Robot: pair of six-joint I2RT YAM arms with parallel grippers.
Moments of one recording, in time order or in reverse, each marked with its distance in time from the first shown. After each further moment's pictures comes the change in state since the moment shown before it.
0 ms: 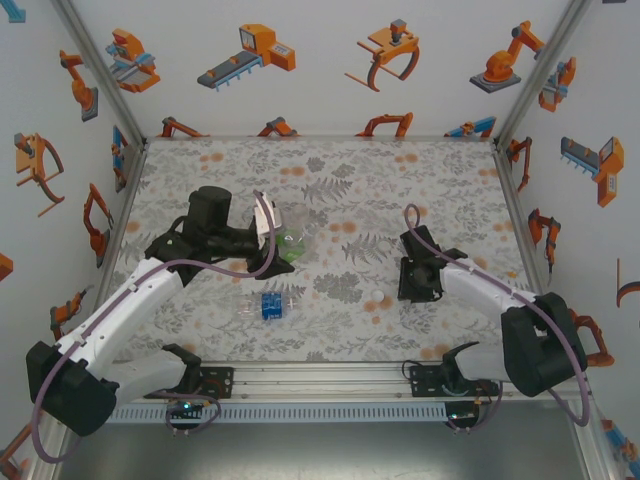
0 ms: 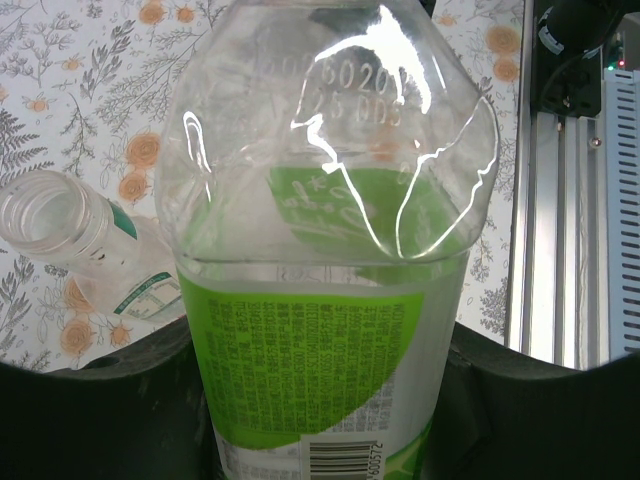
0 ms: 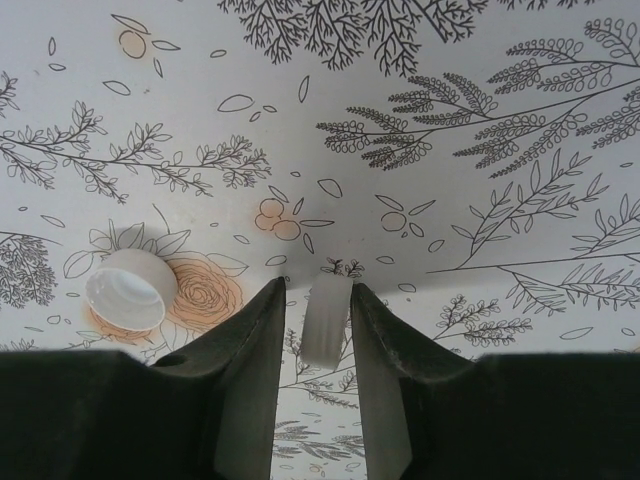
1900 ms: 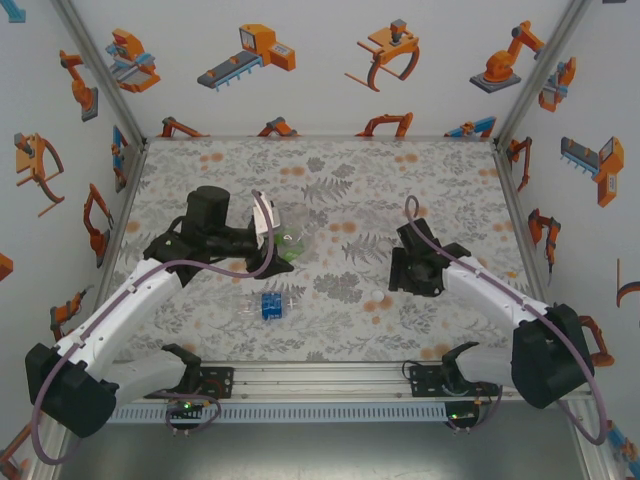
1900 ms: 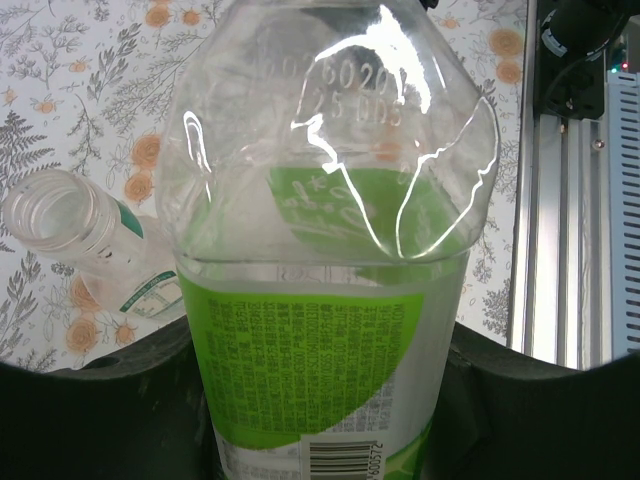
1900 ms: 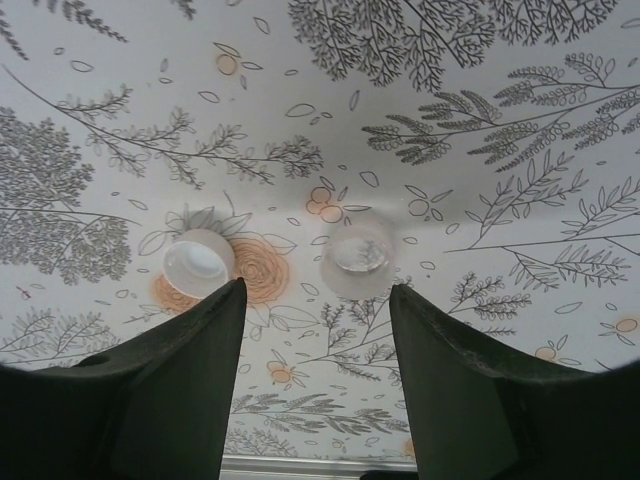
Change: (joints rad) left arm 0.007 -0.007 0.000 0.002 0.000 0.000; right arm 0.045 -0.064 0.080 -0.084 0.034 0.026
